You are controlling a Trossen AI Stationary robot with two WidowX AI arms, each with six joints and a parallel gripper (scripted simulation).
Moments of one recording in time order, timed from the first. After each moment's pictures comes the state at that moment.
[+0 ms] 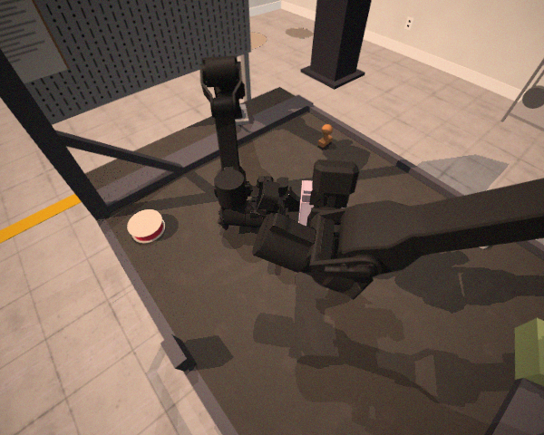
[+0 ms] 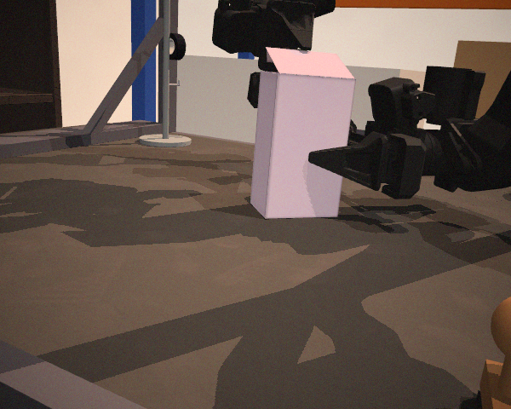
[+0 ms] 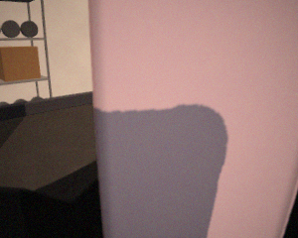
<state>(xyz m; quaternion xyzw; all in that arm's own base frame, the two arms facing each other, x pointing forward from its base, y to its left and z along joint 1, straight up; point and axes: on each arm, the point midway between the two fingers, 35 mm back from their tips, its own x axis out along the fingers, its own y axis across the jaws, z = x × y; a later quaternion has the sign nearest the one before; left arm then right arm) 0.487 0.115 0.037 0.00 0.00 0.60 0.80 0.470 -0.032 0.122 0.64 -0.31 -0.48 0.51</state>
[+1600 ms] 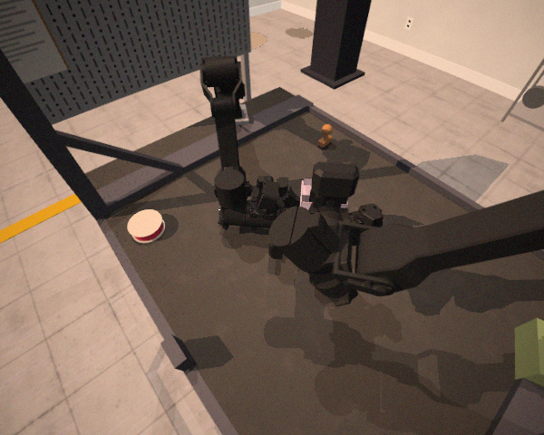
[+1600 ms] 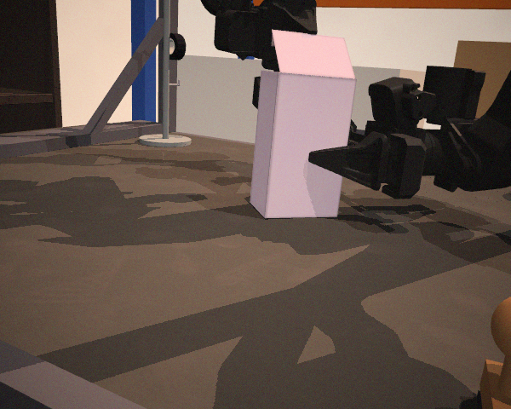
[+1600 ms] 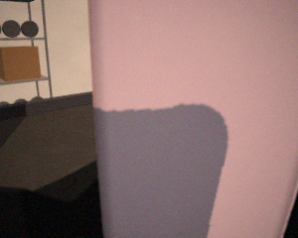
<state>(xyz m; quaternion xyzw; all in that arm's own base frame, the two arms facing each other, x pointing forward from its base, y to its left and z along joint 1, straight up) 0.486 0.115 0.037 0.00 0.00 0.60 0.80 0.474 -0.038 0.132 0.61 -0.37 -0.43 0.56</state>
